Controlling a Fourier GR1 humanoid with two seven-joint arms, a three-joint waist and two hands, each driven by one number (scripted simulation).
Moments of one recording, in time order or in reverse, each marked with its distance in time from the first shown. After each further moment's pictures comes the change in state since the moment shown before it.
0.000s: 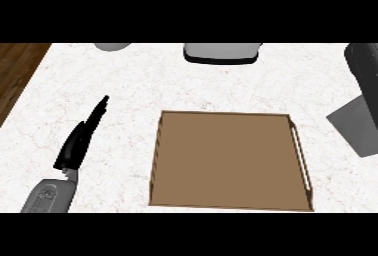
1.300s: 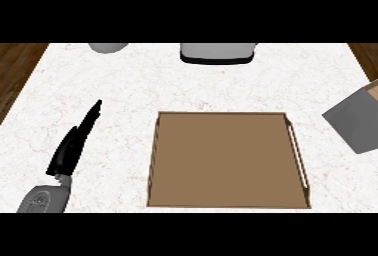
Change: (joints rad) left arm 0.042 0.007 0.030 -0.018 -0.006 -0.014 -0.021; right arm 0.320 -0.127 -0.405 0.020 -0.270 -0.212 -0.243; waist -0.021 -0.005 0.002
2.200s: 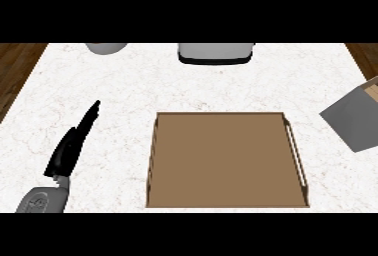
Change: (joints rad) left arm 0.011 -0.004 0.012 -0.017 -0.001 -0.008 0.015; right arm 0.201 0.077 -0.287 -0.259 -0.414 -0.597 -0.516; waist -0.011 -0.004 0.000
